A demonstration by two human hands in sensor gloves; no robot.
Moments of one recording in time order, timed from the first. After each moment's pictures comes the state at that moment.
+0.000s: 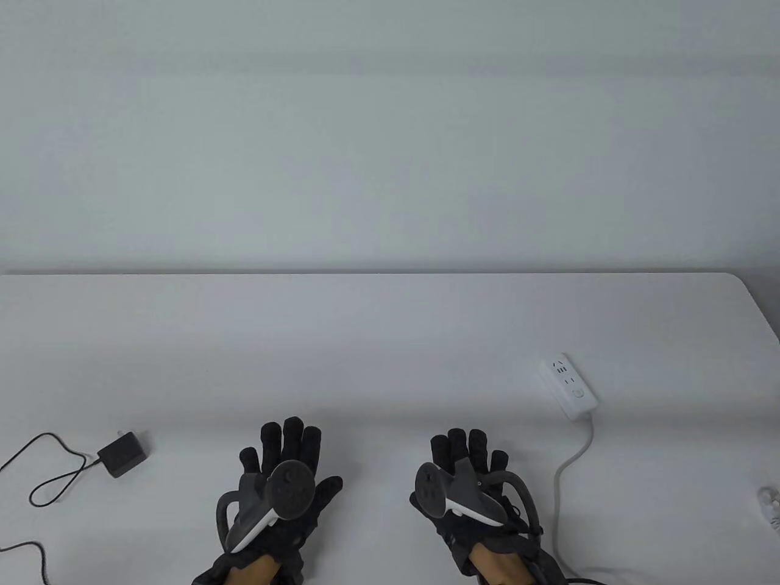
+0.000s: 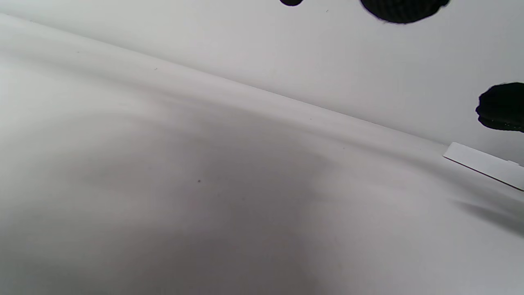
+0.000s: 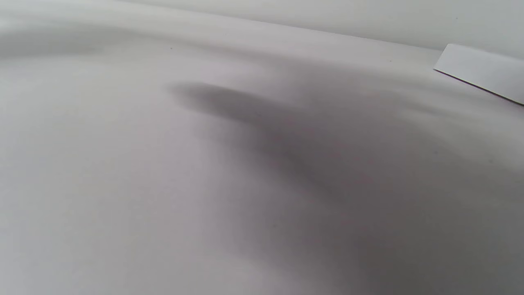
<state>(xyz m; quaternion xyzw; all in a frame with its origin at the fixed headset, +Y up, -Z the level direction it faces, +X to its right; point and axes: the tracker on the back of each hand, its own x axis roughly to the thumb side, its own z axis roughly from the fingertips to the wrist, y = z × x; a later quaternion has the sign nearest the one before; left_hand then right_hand) -0.182 -0.744 -0.294 -0.06 -0.05 0.13 0.99 0.082 -0.743 -0.300 -0.11 -0.15 -0.98 0.06</state>
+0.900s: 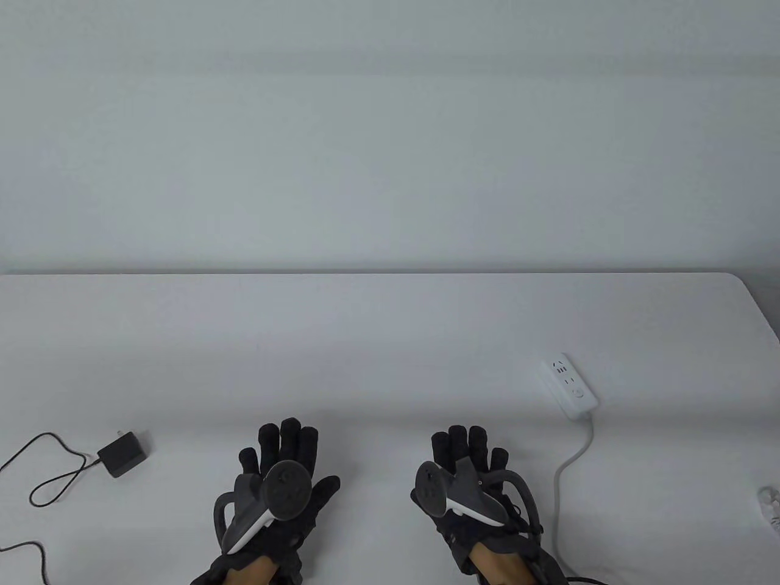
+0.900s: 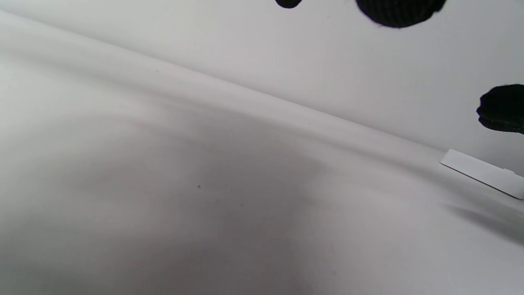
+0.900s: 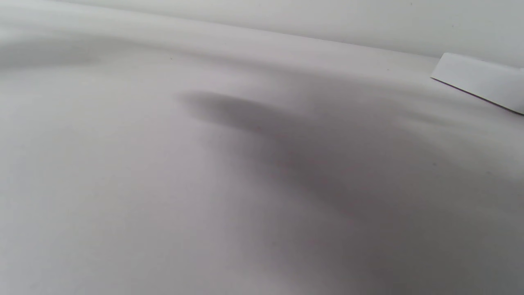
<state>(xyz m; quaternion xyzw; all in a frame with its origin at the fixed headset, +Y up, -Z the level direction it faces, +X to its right) -0.188 -0.743 -0.292 -0.06 -0.05 0.14 0.99 0.081 -0.745 -0.303 -0.11 -0.14 -0.98 0.05</state>
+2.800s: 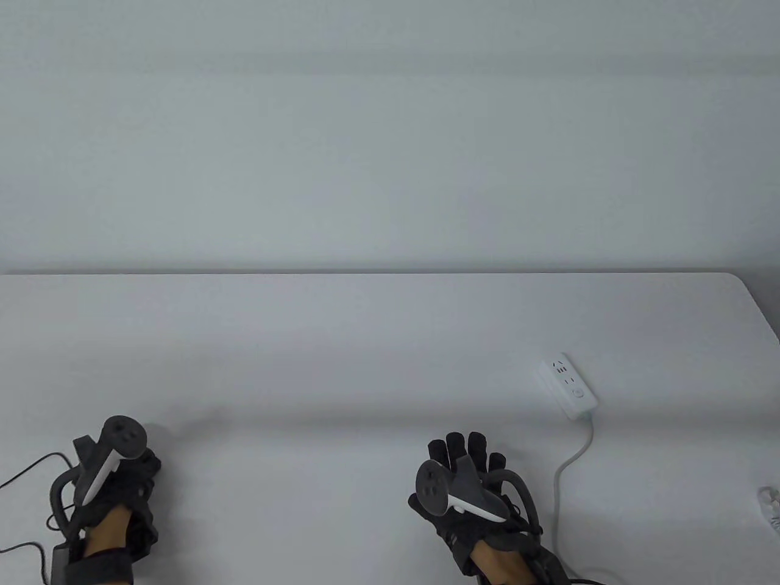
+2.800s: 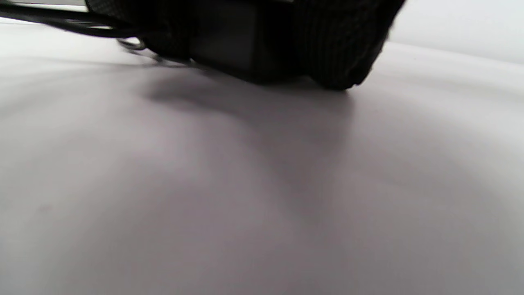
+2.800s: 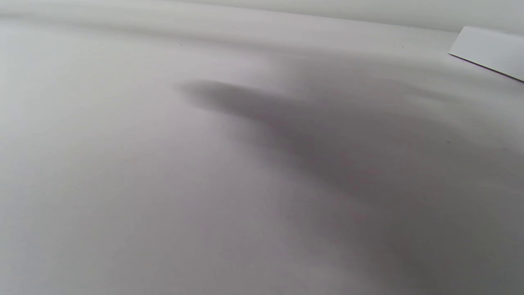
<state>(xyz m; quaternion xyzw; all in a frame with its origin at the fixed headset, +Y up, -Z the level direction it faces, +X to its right) -0.425 -0.773 -0.352 -0.13 0.24 0.09 0.96 0.085 -0.751 -0.306 -0.12 -0.18 -0.98 0.04</state>
